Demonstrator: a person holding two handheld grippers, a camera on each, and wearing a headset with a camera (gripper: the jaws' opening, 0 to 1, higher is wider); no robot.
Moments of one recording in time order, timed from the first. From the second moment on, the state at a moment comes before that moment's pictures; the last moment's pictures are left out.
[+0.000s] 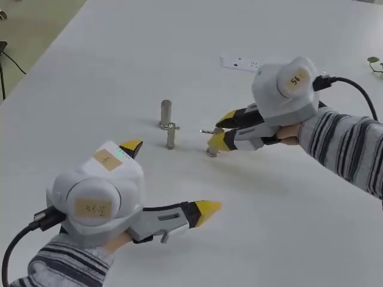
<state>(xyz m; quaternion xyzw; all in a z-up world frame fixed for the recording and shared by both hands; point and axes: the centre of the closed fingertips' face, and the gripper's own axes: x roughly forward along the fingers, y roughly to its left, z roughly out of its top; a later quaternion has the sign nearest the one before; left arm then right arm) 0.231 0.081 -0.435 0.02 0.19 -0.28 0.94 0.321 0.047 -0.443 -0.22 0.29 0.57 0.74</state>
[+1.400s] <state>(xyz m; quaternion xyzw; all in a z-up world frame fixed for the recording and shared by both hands) 0.237 0.084 -0.433 0.01 0.20 -0.28 0.94 0.372 0.142 -0.453 -0.11 0.30 0.52 0.79</state>
